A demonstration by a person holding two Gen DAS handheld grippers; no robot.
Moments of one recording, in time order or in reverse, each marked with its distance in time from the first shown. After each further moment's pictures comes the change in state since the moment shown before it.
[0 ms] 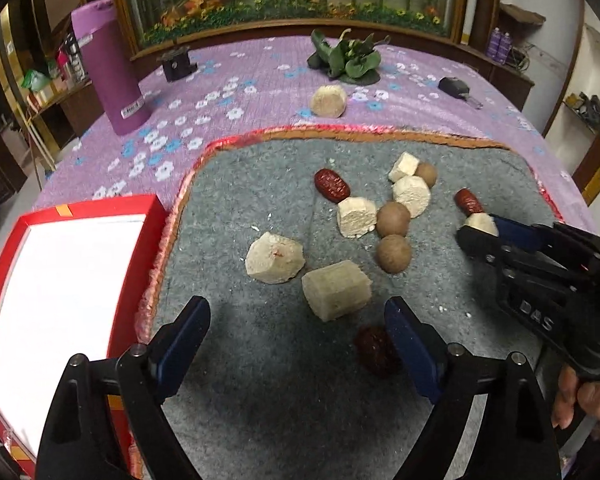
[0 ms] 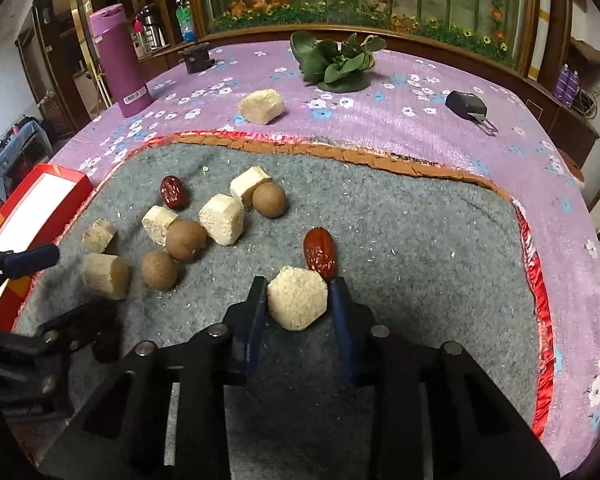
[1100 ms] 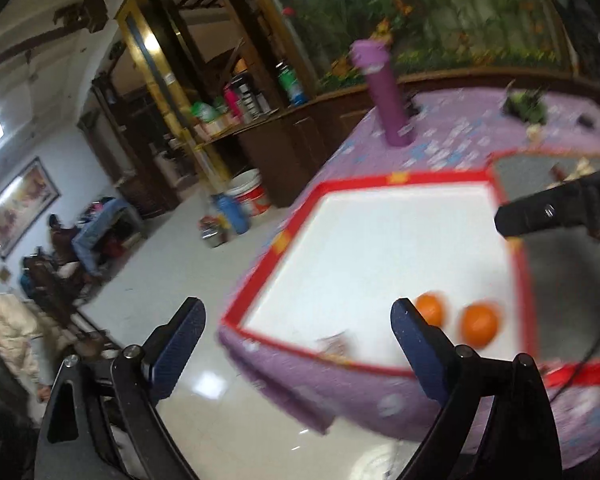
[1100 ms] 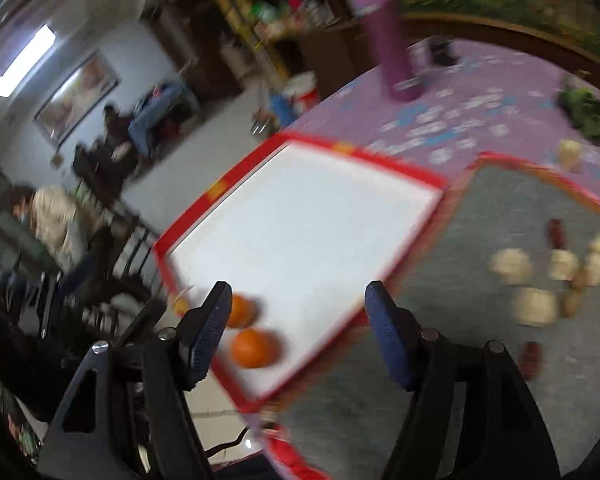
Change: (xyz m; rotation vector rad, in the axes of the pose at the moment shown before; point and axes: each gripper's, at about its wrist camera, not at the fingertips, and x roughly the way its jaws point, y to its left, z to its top) left arm -0.152 0.158 -0.115 -0.074 -0.252 0.527; right arm -0.058 0.193 0.019 -0.115 0.061 0.519
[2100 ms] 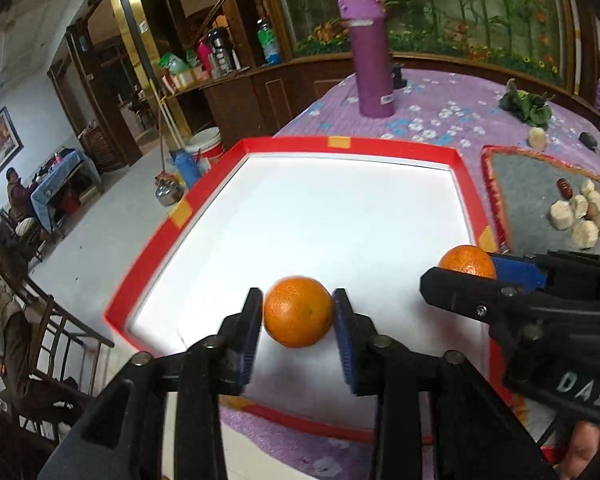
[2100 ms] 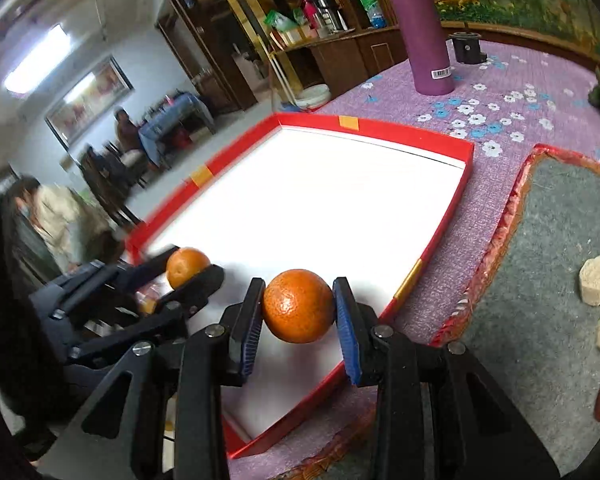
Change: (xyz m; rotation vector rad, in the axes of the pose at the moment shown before) left arm 0.069 -0.020 0.007 -0.093 0.163 -0.097; right arm 0.090 0.031 -0.010 -0.093 -0.009 0.046
